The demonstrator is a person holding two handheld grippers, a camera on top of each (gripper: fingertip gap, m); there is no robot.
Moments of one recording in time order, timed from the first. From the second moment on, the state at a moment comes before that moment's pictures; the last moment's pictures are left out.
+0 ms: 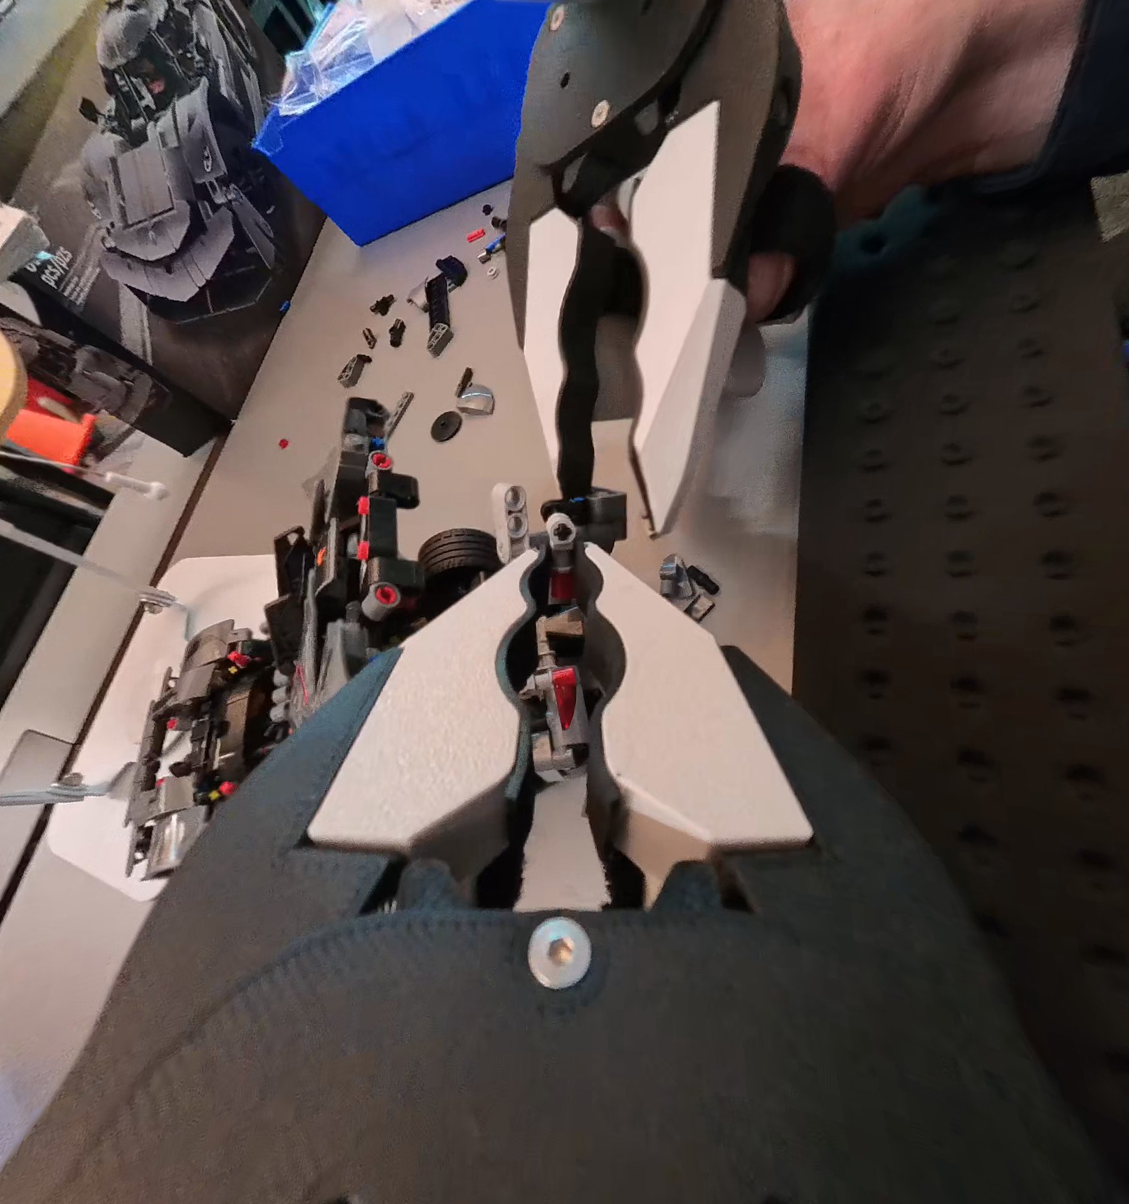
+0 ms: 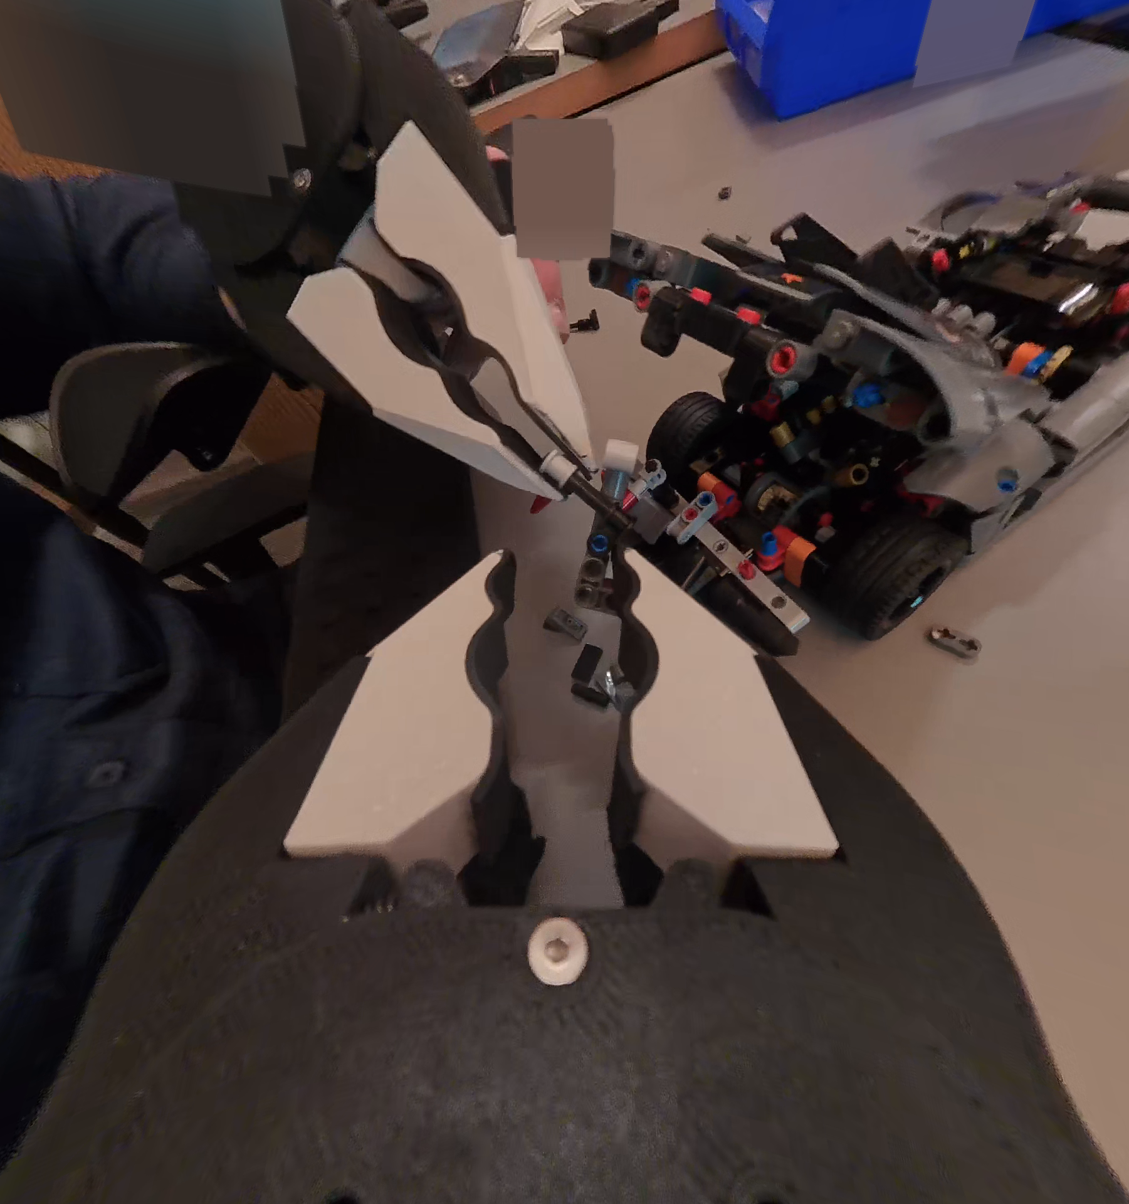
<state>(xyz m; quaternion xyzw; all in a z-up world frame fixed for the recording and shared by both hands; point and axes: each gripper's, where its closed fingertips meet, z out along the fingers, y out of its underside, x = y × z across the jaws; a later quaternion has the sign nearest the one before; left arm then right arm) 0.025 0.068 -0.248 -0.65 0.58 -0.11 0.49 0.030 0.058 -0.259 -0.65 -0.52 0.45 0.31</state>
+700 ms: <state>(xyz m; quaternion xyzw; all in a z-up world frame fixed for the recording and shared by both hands) 0.026 0.056 -0.245 -0.65 0.55 -0.26 0.44 0.038 0.045 -0.269 -0.57 -0.66 0.34 0.36</state>
